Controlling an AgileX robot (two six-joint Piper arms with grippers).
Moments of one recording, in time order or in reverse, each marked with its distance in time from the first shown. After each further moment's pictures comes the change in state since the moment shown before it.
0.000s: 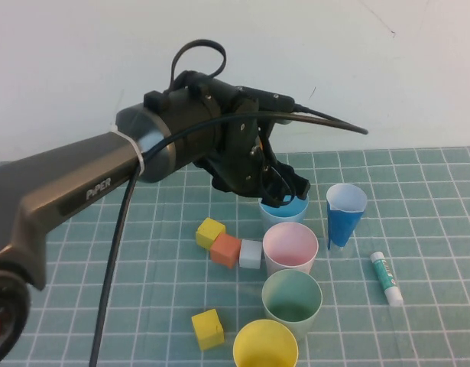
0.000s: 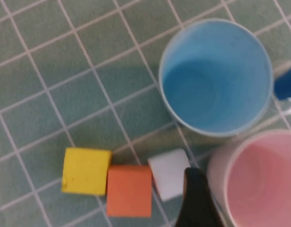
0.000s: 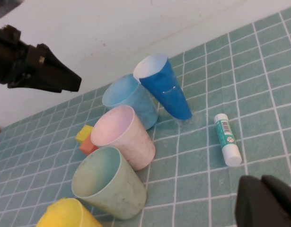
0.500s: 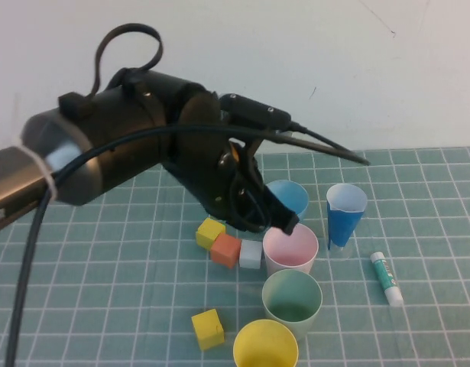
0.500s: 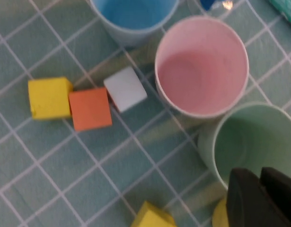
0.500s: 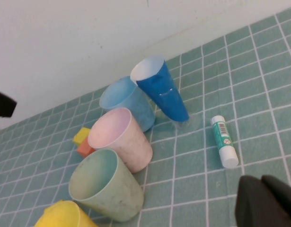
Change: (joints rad) right arm 0.000 0.000 0.000 -0.018 -0.009 0.018; left arm -0.018 -0.268 0.236 -0.142 0.085 0.236
